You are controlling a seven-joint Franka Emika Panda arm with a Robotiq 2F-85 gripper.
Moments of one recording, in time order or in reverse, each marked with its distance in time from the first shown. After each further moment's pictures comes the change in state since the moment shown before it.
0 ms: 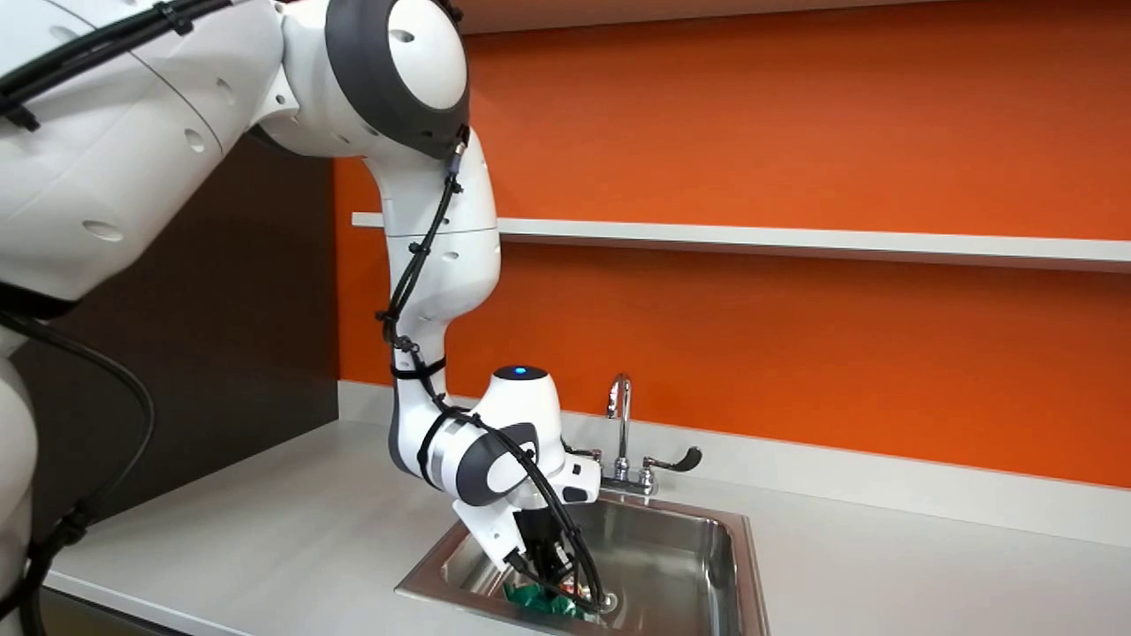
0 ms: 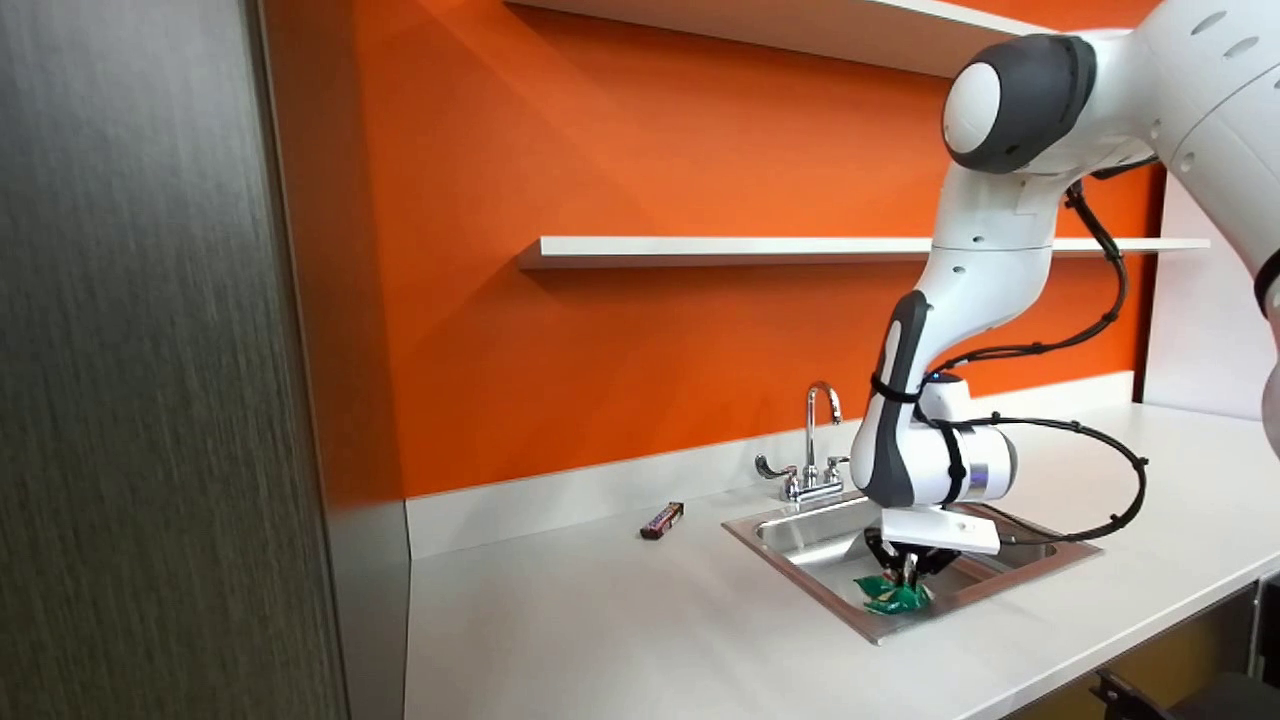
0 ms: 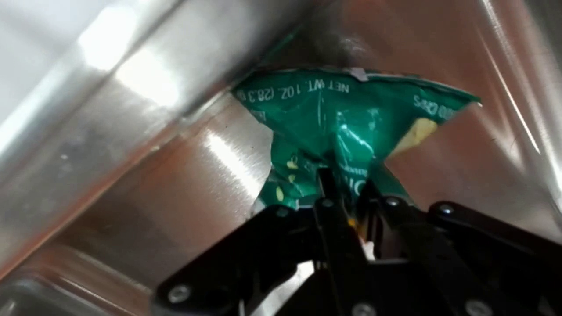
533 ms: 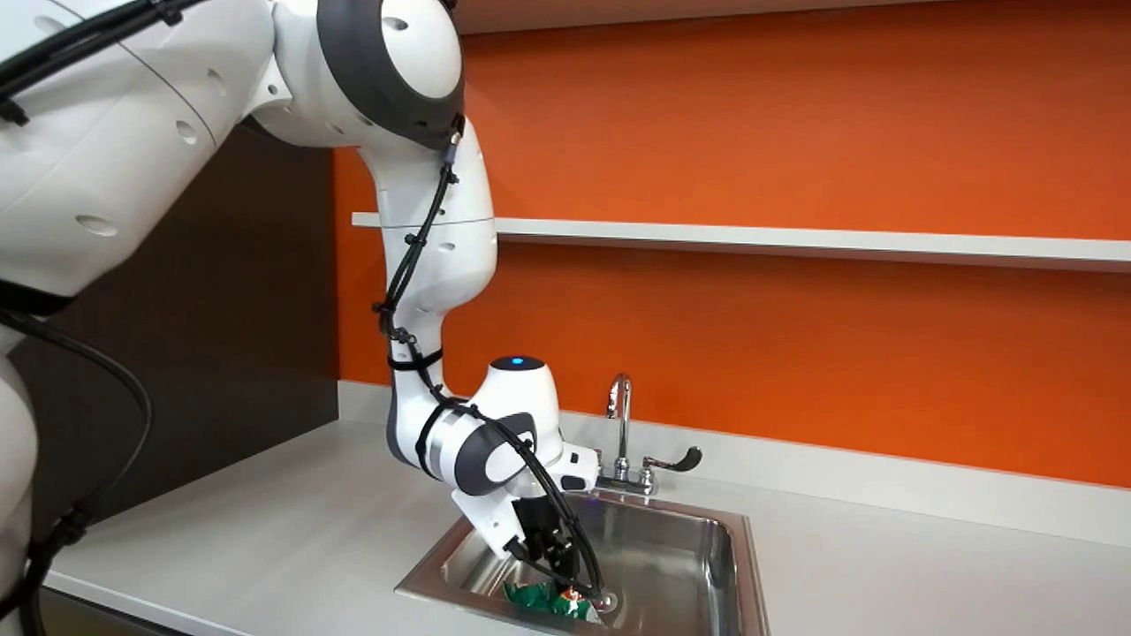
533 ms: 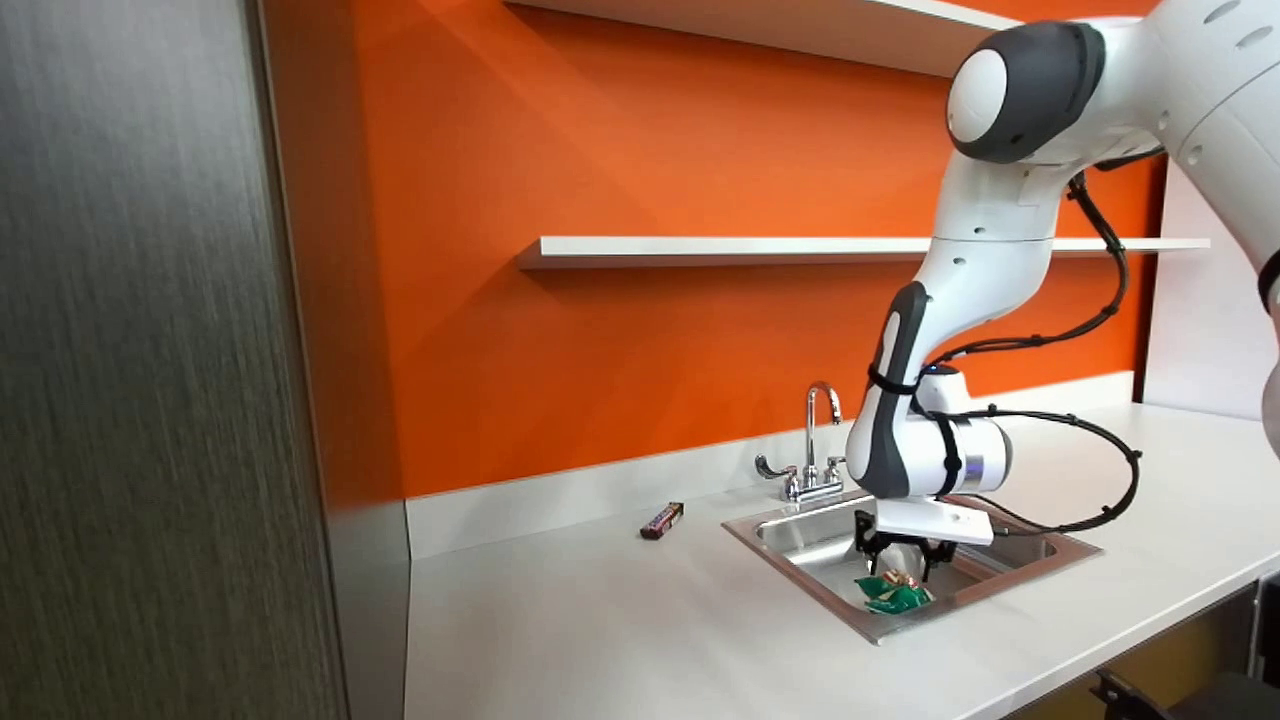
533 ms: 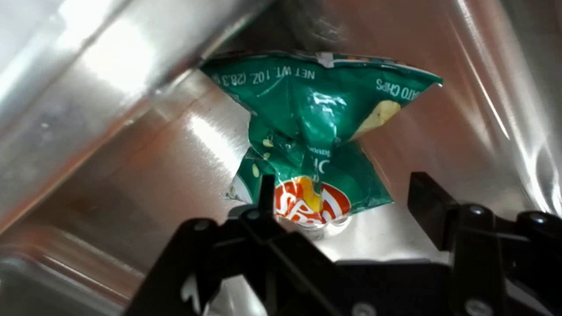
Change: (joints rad) arm 0.000 -0.030 0.012 -0.008 -0.001 0.004 -0.006
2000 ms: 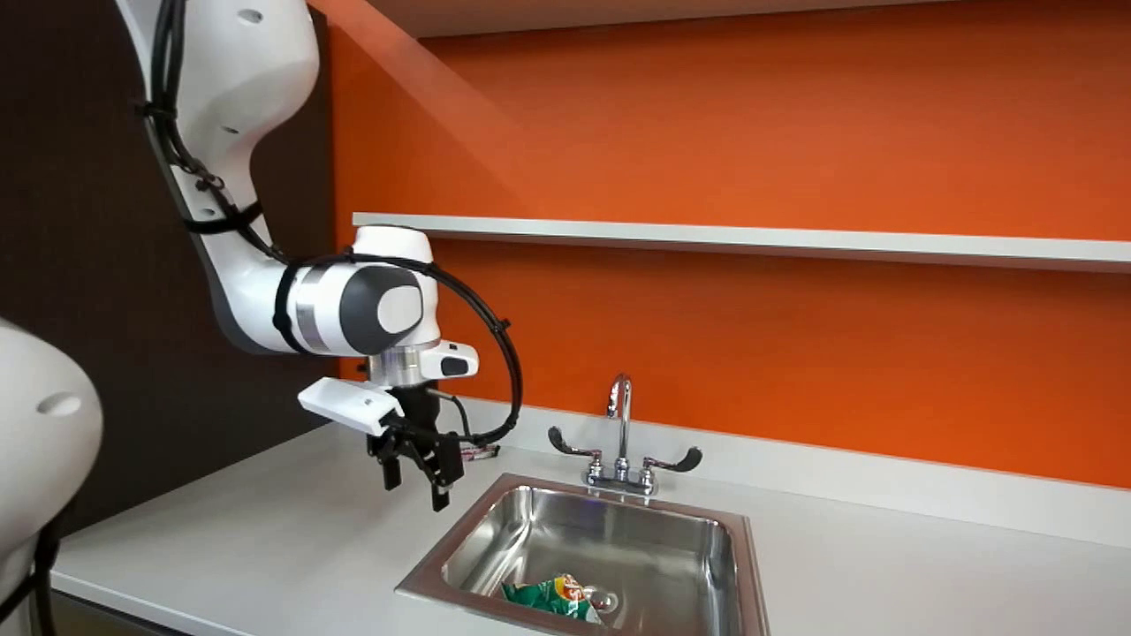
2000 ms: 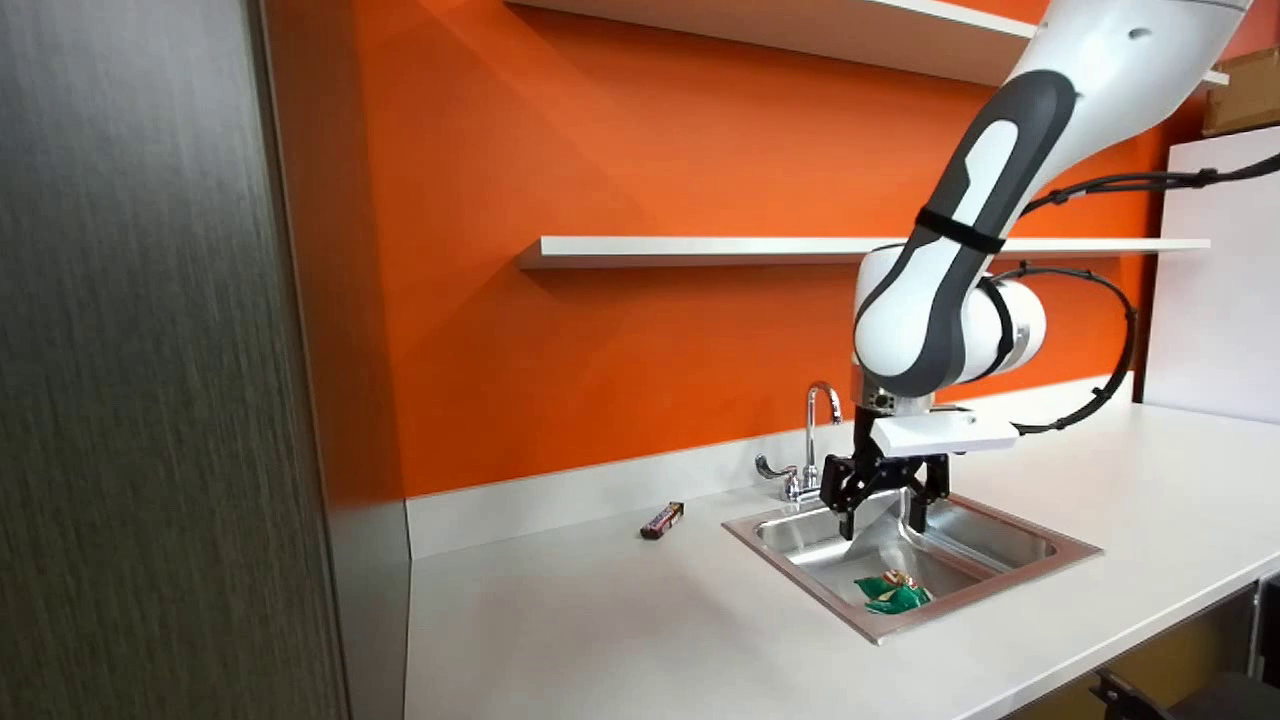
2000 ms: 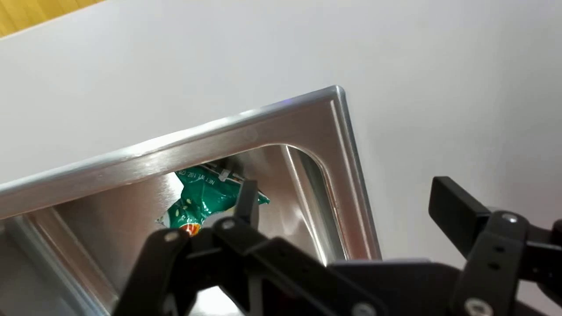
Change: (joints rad) arm 0.222 -0.702 0.013 -0.418 -0.258 -0.432 0.093
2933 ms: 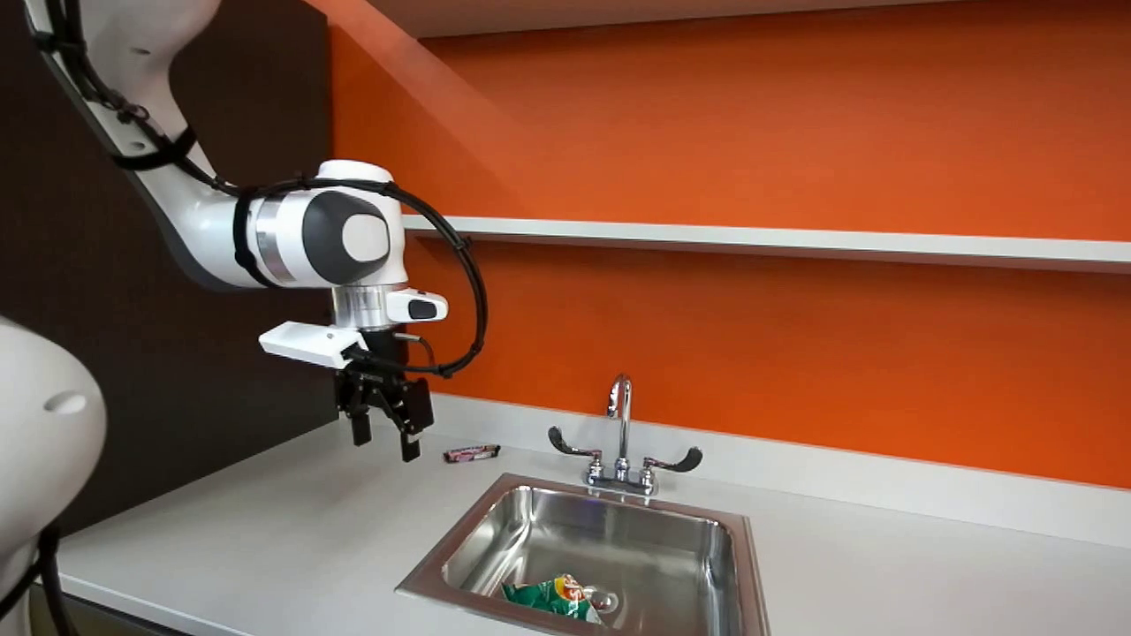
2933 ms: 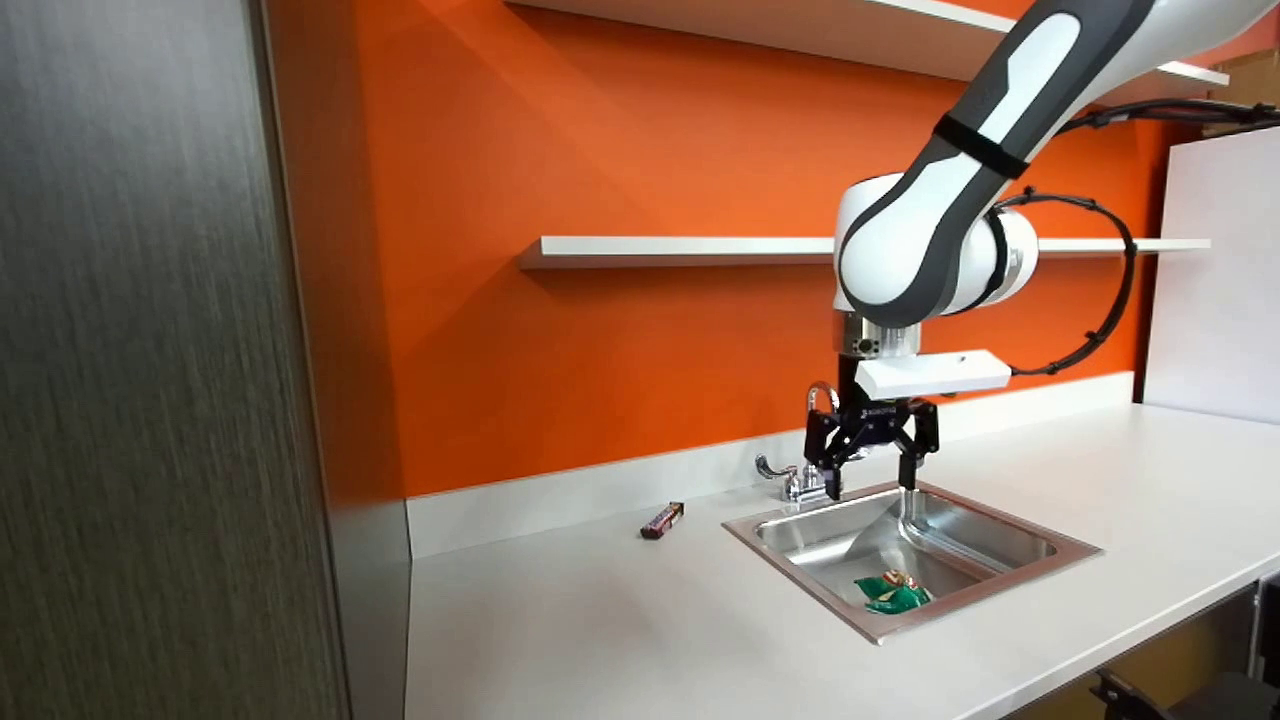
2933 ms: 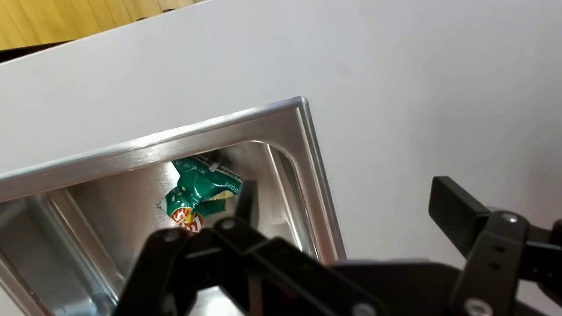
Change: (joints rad) arm 0.017 -0.218 0.092 0.006 0.038 -0.243 0.035
